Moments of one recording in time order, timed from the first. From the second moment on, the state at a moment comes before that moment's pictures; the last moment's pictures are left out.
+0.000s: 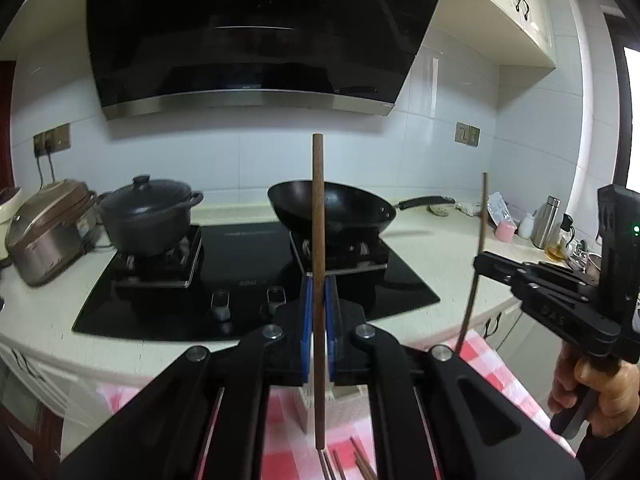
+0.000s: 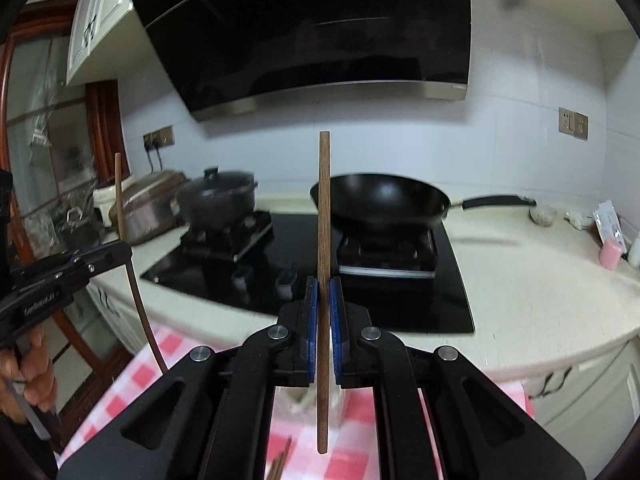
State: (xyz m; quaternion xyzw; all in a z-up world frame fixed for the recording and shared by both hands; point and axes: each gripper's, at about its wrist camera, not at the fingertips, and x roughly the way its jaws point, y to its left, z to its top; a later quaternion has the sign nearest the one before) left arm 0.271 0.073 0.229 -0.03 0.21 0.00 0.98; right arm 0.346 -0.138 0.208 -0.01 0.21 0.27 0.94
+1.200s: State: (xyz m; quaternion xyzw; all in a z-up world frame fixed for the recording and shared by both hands) left arm 0.374 0.078 0.105 -0.08 0.24 0.01 0.97; right arm 0.439 -0.084 0.099 -0.01 0.27 0.26 0.93
